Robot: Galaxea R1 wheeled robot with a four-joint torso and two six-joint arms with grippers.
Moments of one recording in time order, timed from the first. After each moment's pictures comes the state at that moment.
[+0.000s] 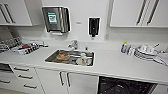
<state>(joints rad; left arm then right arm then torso) 0.91 1.94 -0.98 0.03 0.10 -0.07 -1.04 2.13 -1.69 0.15 -0.08 0.71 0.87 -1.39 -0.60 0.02</state>
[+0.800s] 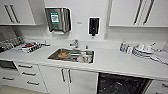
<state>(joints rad) 0.96 1.96 -1.02 0.03 0.10 -0.06 -1.18 2.29 -1.80 0.11 -0.18 0.68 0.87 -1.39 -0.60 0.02</state>
